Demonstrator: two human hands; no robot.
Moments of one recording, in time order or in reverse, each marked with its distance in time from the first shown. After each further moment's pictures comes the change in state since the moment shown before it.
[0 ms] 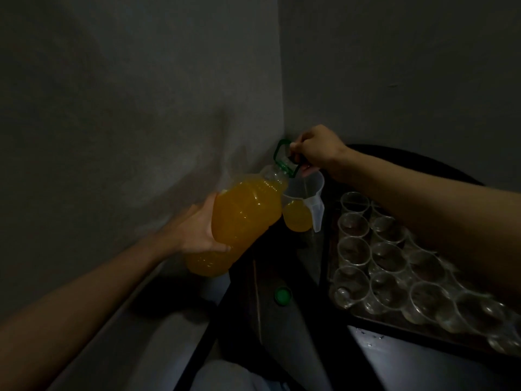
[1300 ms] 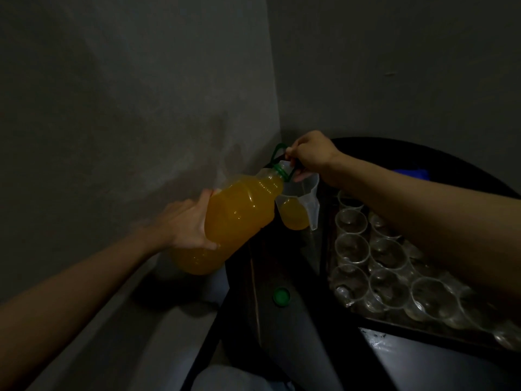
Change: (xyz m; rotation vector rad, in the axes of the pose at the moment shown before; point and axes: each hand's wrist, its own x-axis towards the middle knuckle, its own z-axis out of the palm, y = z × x) left_hand 0.014 0.002 -0.017 0.313 -0.010 0.055; right_hand 0.014 0.027 0.009 0.175 0.011 0.066
